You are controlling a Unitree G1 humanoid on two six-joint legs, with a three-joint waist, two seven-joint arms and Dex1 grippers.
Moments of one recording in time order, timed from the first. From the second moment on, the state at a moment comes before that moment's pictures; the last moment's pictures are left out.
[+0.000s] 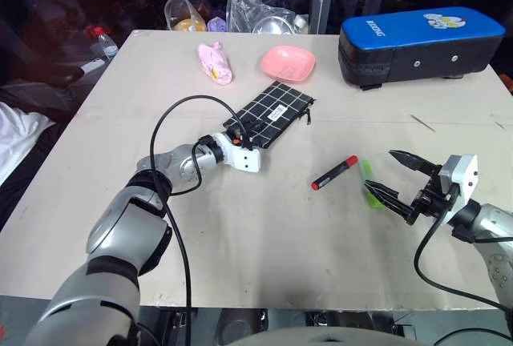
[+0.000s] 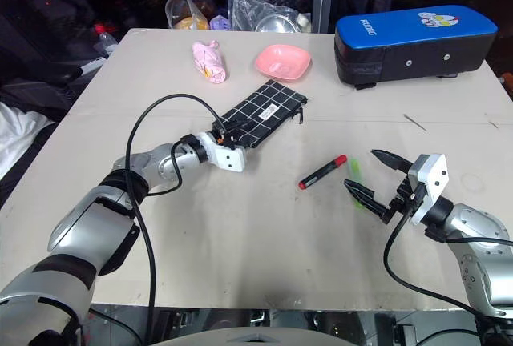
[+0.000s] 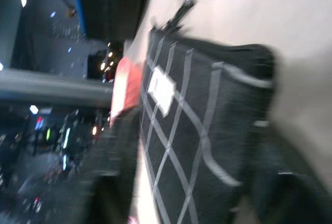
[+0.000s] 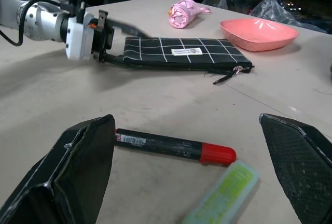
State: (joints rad) left arm -0.95 0.57 -0.52 1.17 0.82 -0.96 0.16; right arm 0.09 -0.60 -0.22 -0.37 0.56 0.21 0.84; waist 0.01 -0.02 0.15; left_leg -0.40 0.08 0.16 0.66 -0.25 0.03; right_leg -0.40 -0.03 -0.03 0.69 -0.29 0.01
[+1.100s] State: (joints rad) left arm -0.34 0.43 -0.21 0.05 -0.32 -0.14 -0.67; right arm -0.44 -0.48 -0.07 -0.27 0.43 0.69 0.48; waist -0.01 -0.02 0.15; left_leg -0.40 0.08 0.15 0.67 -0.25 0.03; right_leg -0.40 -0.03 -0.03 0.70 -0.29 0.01
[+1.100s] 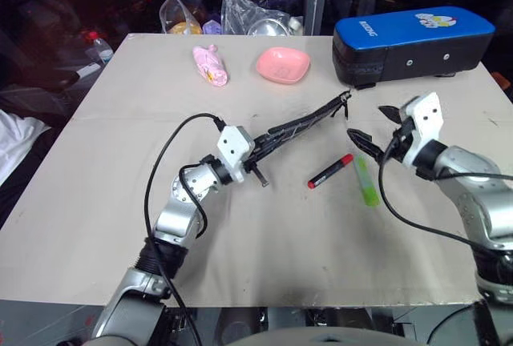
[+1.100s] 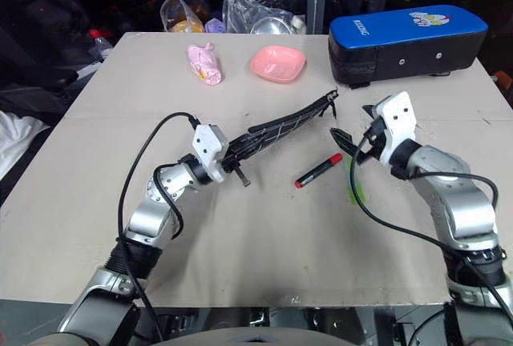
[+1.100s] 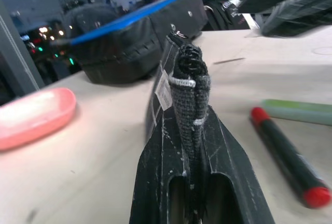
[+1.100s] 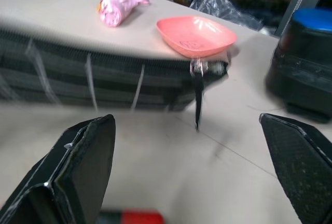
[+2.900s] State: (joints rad) left arm -0.28 0.36 -0.16 -0.02 -0.26 -0.05 -0.71; right arm -0.69 -0.45 0.03 0.24 0.25 0.51 0.71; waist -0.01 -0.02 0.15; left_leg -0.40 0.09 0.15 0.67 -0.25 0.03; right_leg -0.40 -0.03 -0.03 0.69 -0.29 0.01
